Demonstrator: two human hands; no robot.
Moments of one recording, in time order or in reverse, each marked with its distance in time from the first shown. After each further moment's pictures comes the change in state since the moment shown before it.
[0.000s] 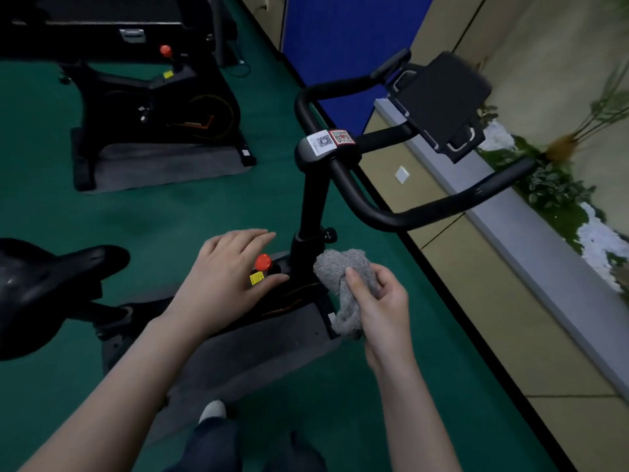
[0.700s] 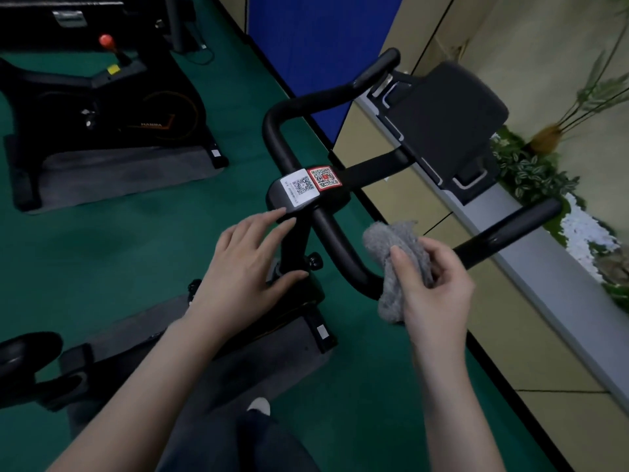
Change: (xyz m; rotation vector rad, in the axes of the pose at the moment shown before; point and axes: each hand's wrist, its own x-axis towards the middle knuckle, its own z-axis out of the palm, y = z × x) left_hand 0.149 -0.012 0.023 -0.120 0.094 0.153; right_hand 0.113 -0.072 0.004 -0.311 0.335 -0.357
